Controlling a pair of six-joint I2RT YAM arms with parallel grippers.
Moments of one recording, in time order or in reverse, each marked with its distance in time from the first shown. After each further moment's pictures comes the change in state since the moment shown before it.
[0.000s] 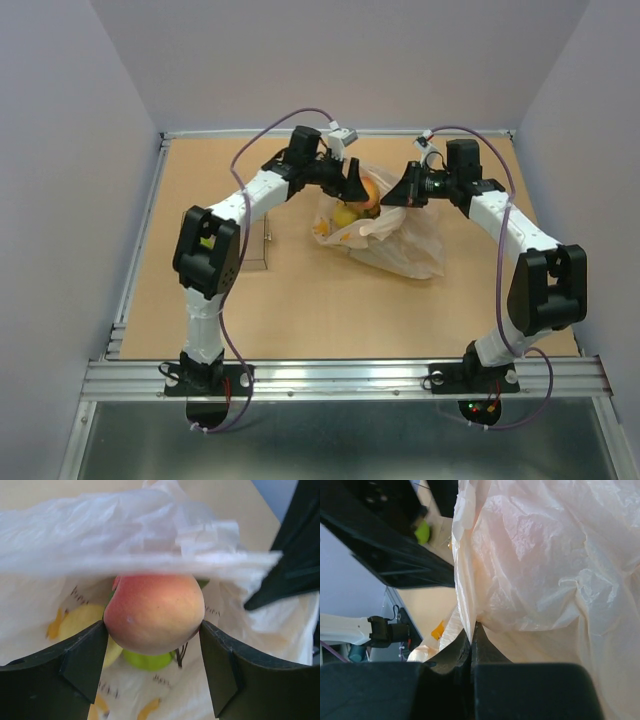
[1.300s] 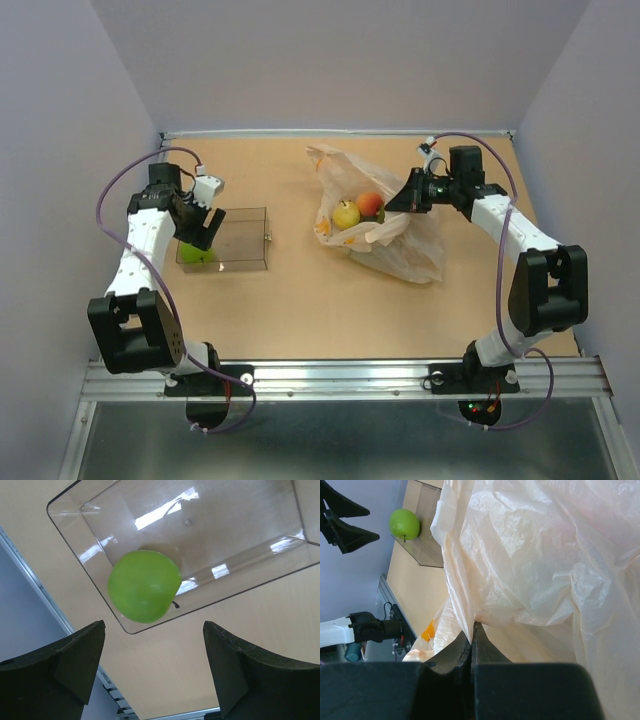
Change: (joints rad) left arm 0.603 -0.579 -0.444 -0.642 -0.562 0.739; right arm -0.028 -0.008 -0.048 -0.007 -0.004 -0.044
